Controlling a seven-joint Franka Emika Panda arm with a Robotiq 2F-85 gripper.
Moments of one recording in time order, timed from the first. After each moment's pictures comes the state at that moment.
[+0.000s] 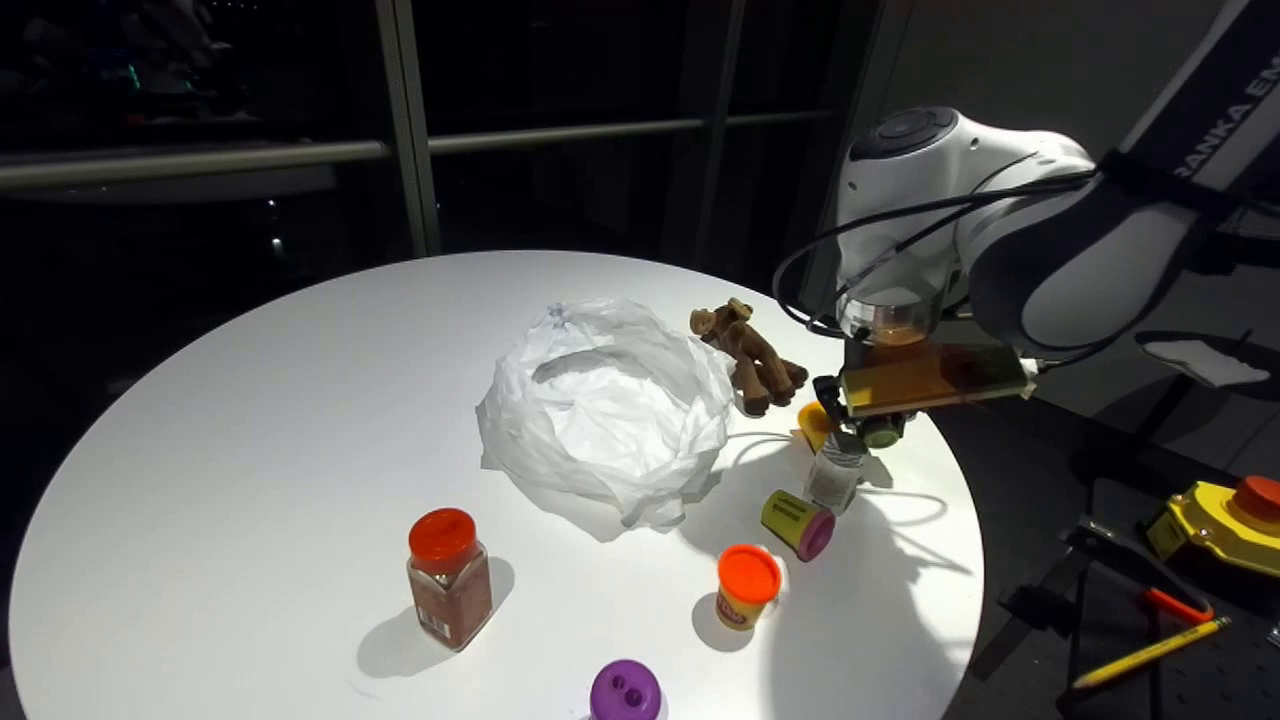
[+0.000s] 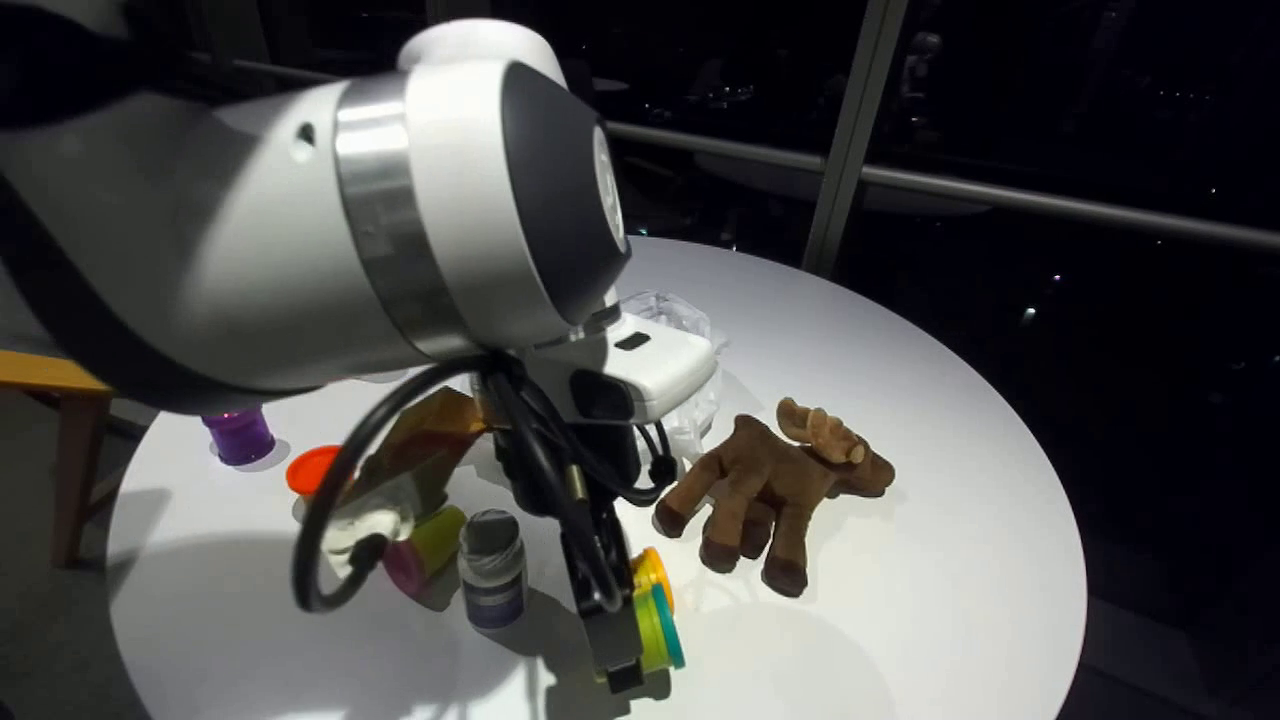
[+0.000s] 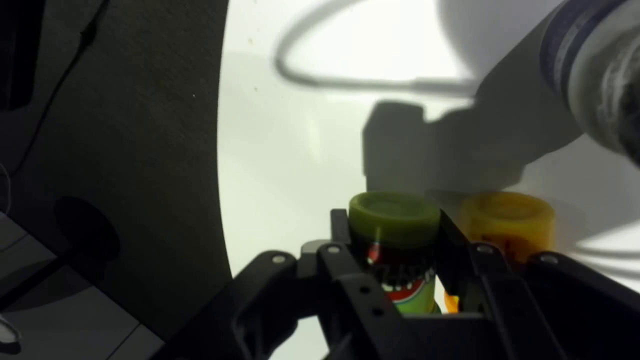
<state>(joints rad) 0.06 0.40 -0.24 -2.45 -0.73 2.67 1.38</state>
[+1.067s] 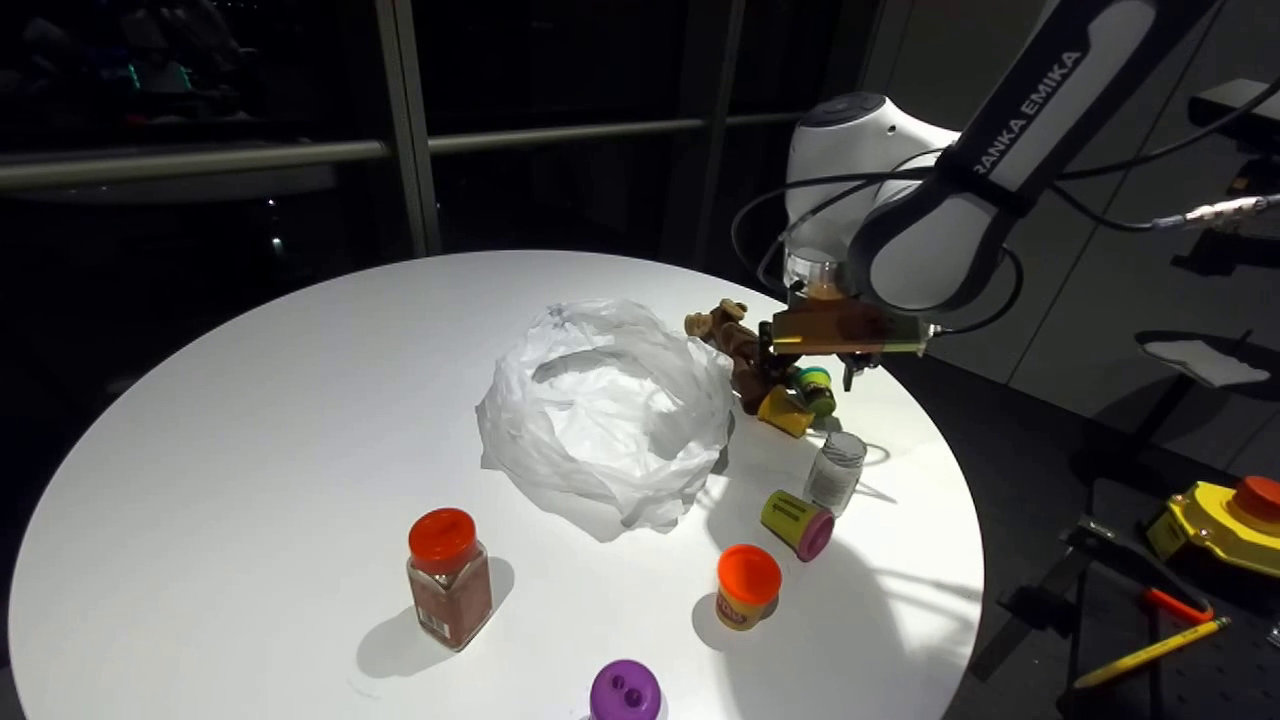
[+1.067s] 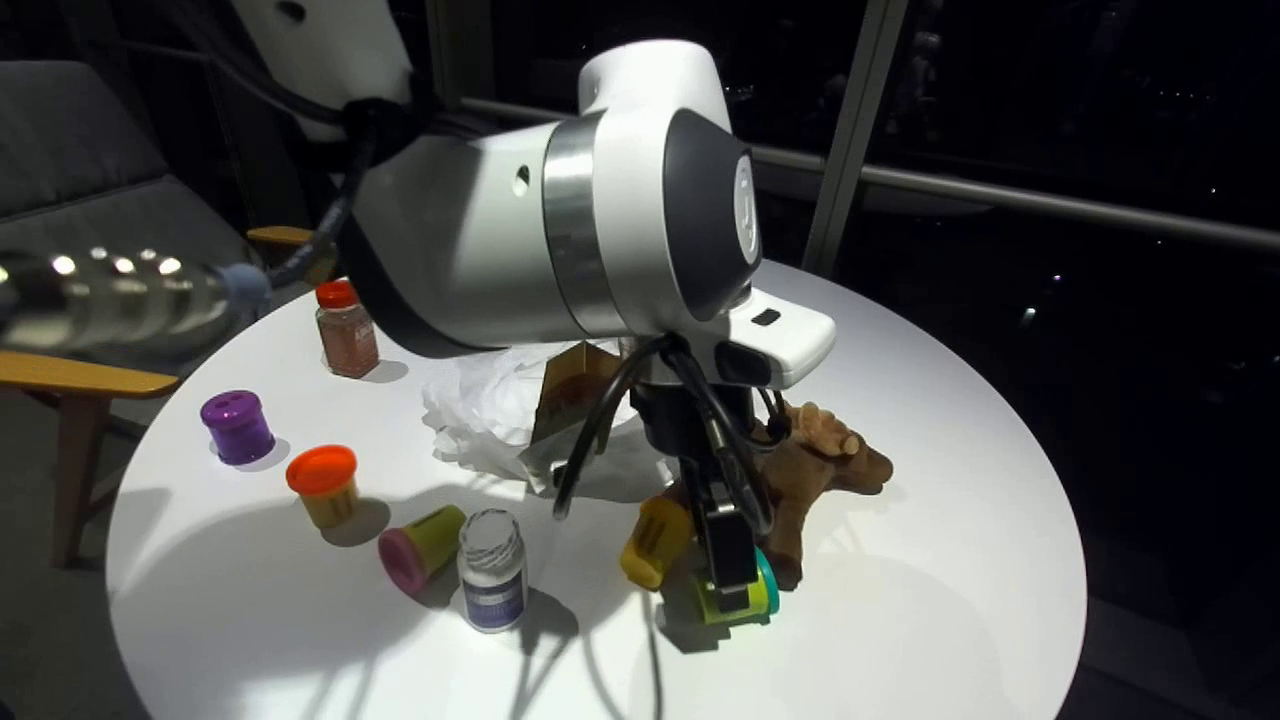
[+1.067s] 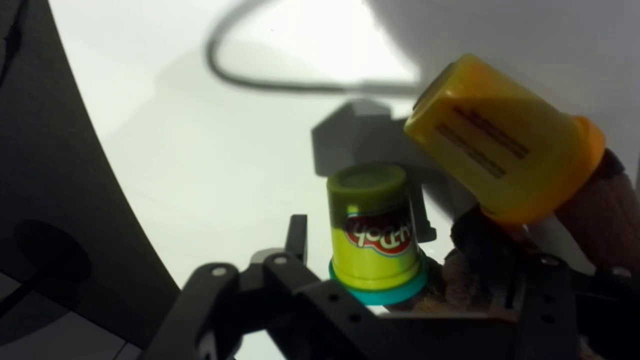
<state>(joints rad) 0.06 0.55 -0.28 -2.20 -0.46 2.72 1.22</state>
